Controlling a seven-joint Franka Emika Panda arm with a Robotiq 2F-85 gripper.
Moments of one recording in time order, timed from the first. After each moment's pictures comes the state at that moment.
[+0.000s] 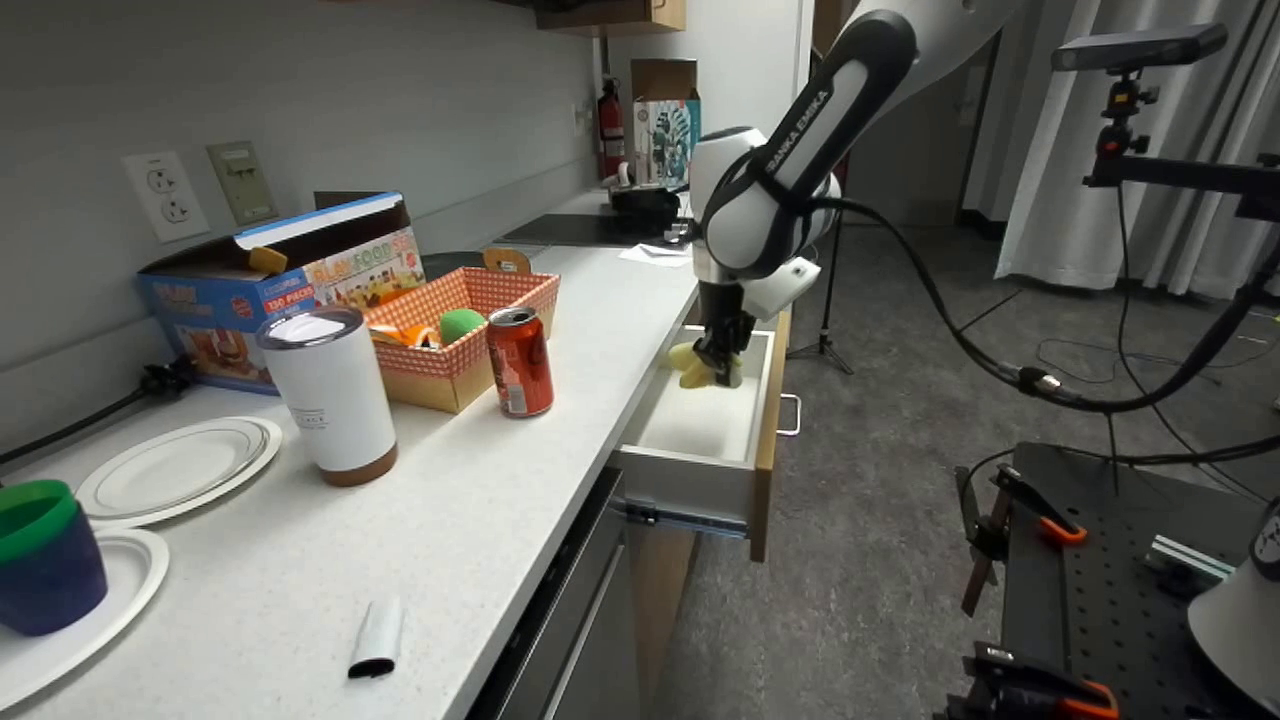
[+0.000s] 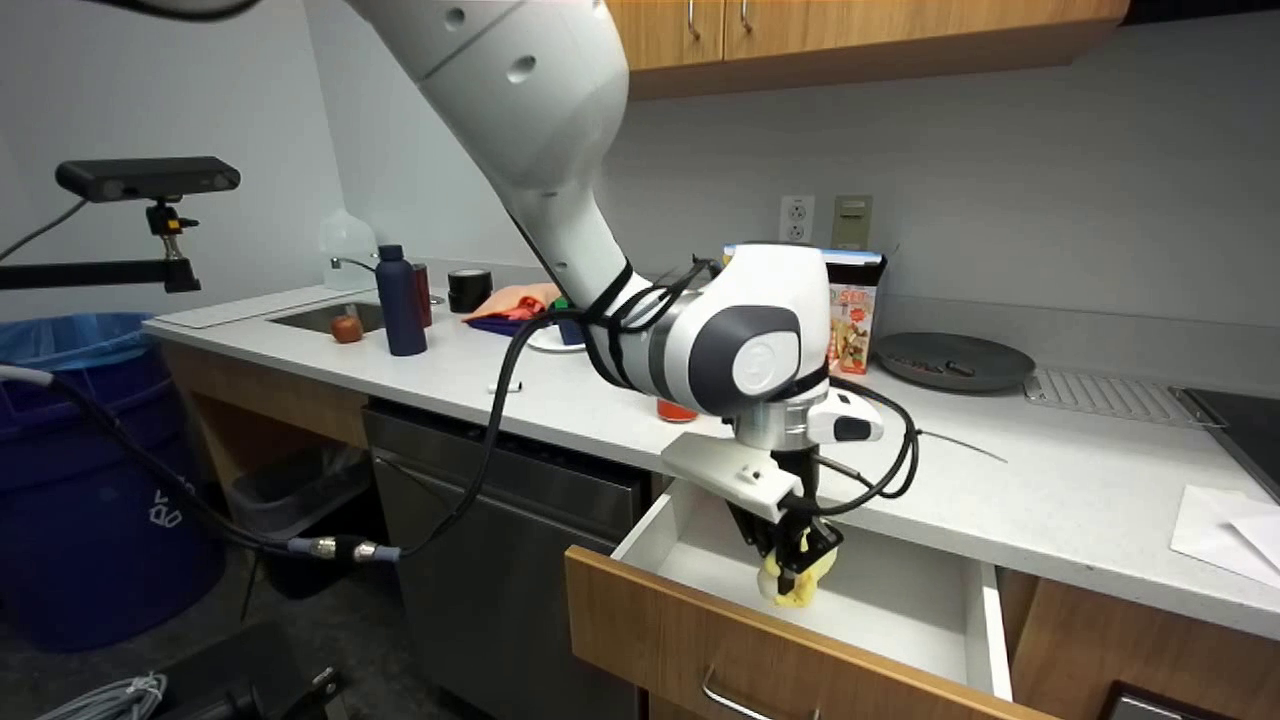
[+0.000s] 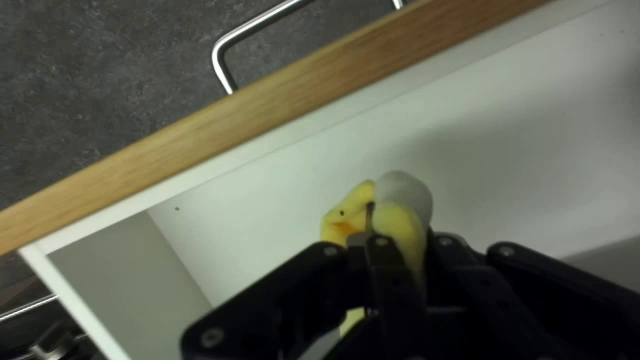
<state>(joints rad) -0.08 0.45 -0.13 -2.07 -0.09 2.57 0.01</state>
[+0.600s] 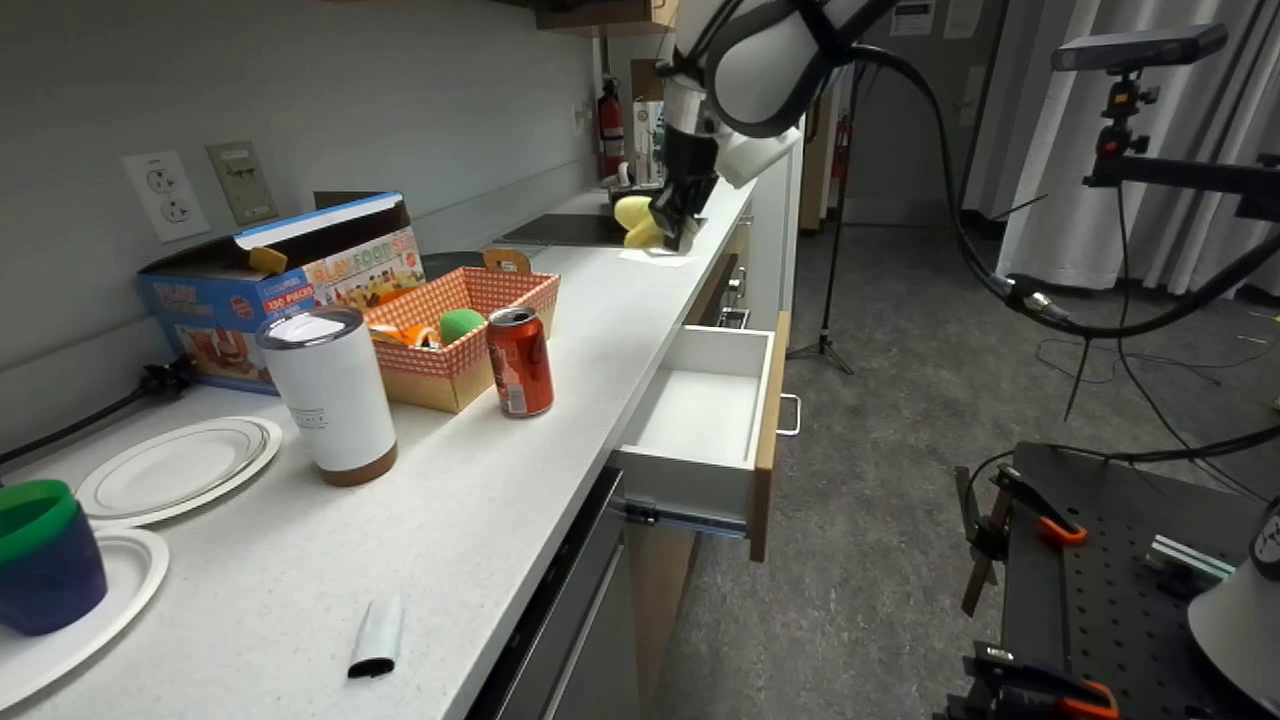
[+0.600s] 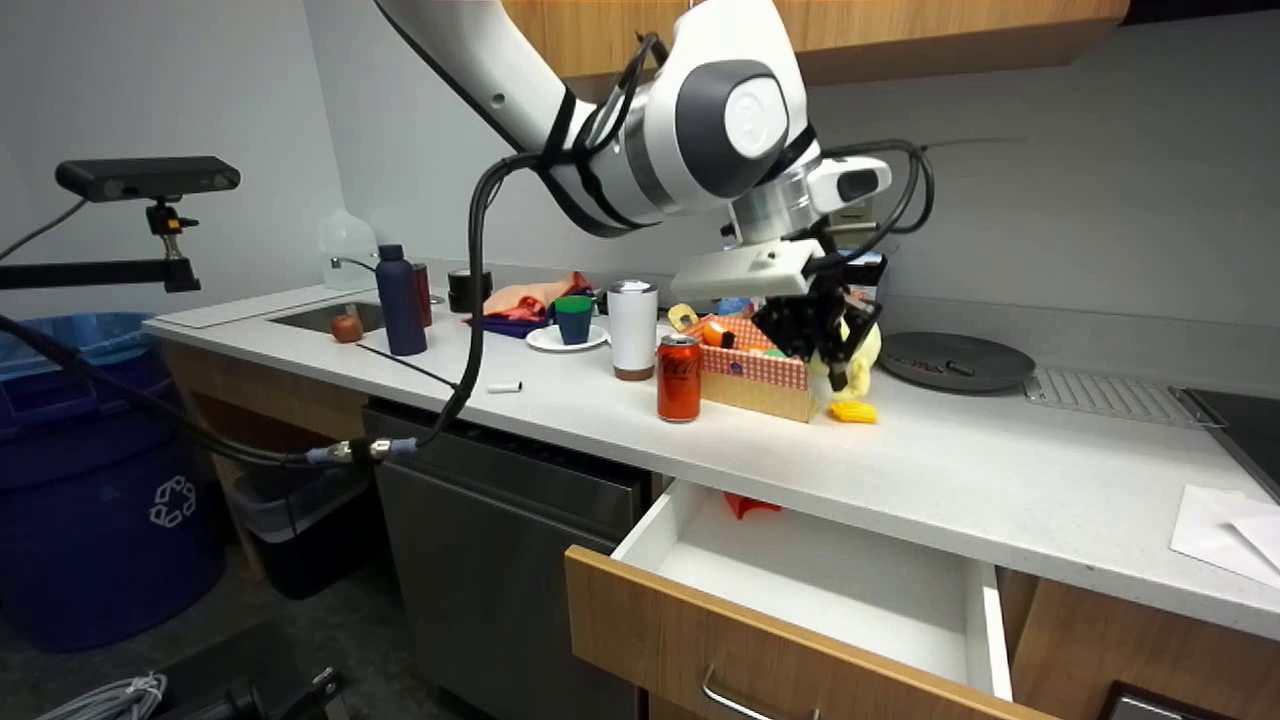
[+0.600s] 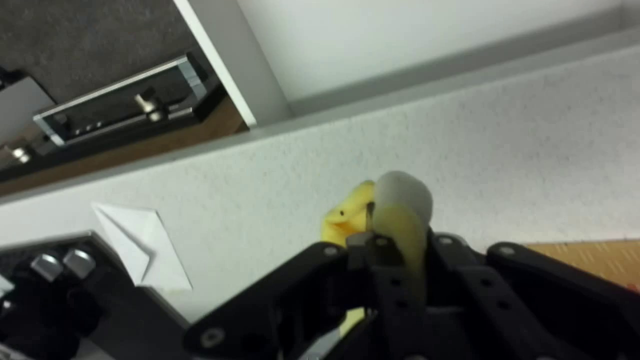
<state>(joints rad) -0.03 0.18 -0.14 -2.02 -0.29 2.57 0.11</state>
